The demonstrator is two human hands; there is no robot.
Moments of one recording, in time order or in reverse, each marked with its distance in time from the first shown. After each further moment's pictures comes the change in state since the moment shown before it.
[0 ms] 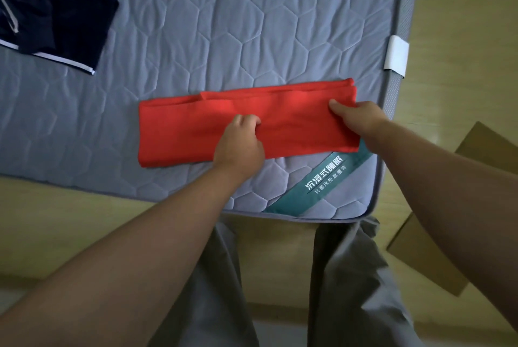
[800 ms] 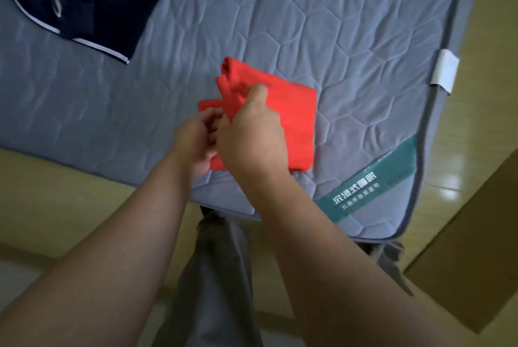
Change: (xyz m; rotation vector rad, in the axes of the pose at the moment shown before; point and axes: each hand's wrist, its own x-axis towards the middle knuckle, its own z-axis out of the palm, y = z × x) left_hand 0.016 -0.086 -0.067 -1.449 -0.038 -0.647; right_hand -0.183 -0.109 0.167 -0.115 -0.036 -0.557
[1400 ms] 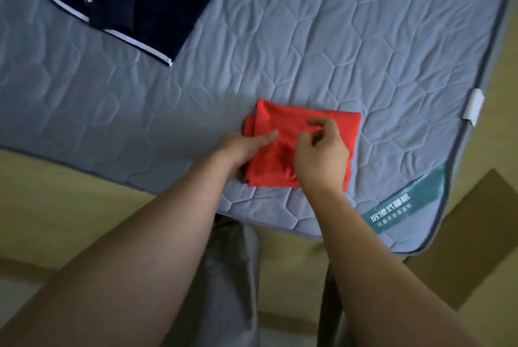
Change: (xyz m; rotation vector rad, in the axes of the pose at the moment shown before) left_hand 0.035 0.024 -0.057 0.541 -0.021 -0.144; right_hand 0.030 0.017 0.059 -0.034 0.368 0.169
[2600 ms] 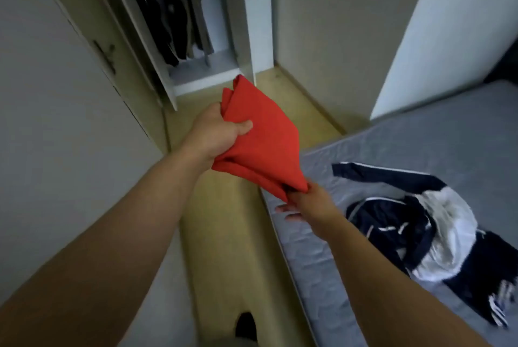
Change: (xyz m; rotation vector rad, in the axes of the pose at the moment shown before) left_hand -0.723 0.064 -0.500 -0.511 1.089 0.700; right_hand -0.428 -0.557 -0.016 0.059 -1.343 -0.458
